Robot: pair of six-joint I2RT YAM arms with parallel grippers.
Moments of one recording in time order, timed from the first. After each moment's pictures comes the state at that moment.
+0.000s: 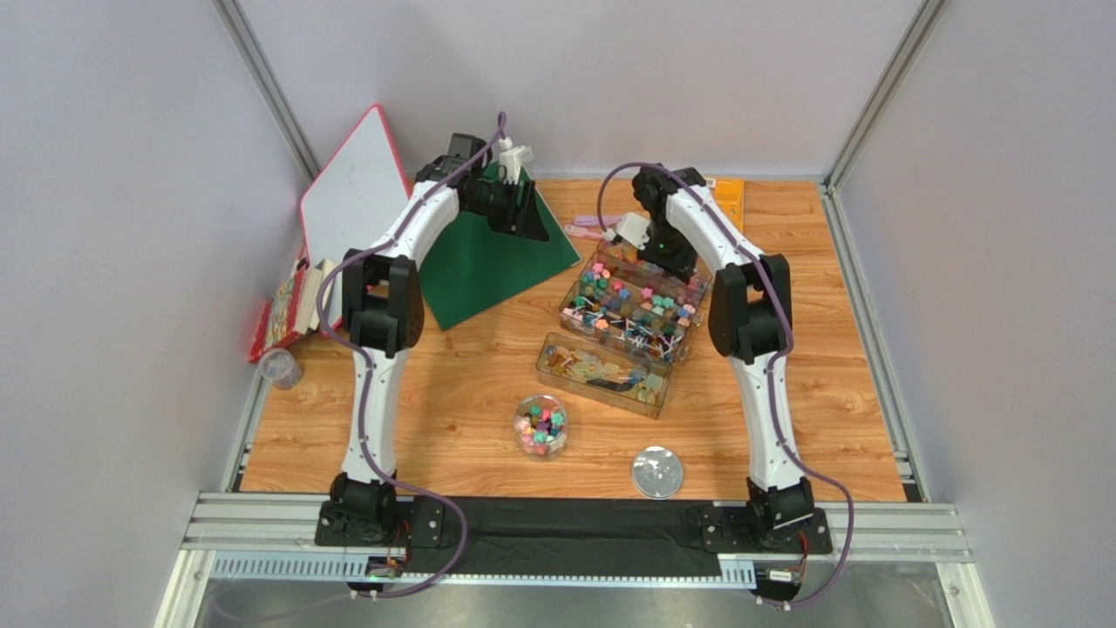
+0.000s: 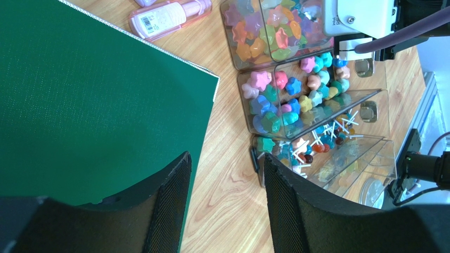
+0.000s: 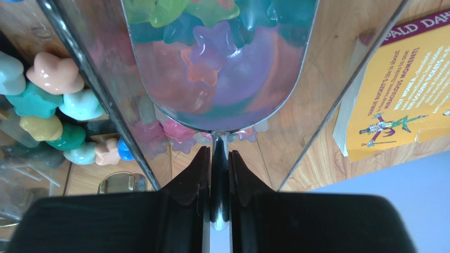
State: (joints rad) left arm -0.24 2.41 2.20 -0.74 0.81 0.03; right arm 0.31 2.43 2.25 -1.31 0.21 -0.81
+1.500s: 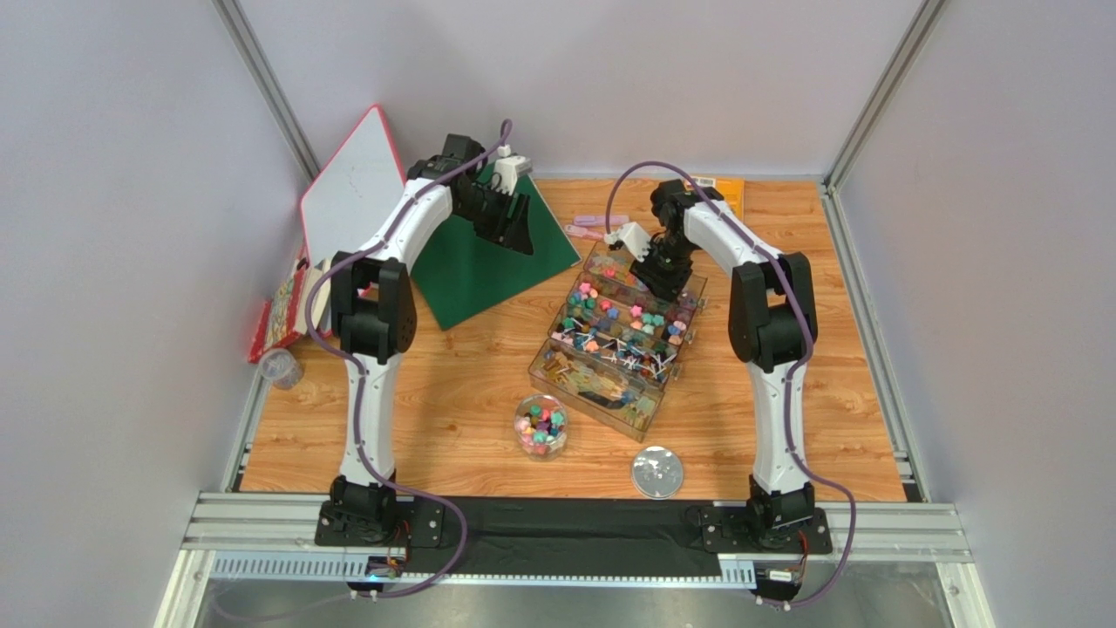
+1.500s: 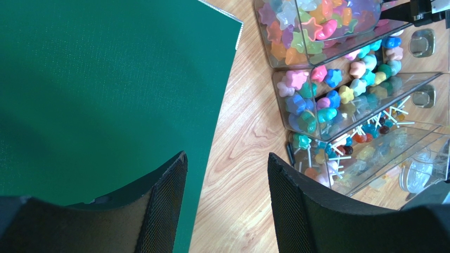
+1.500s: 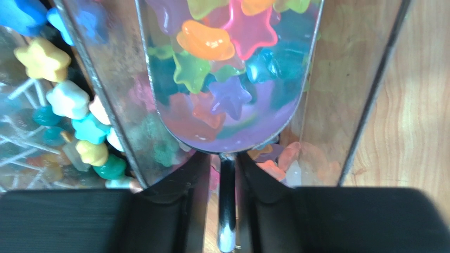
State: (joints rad) left arm -0.23 2.31 2.13 -0.89 0.67 0.22; right arm 0.26 2.28 1.91 -1.10 -0.22 -0.78
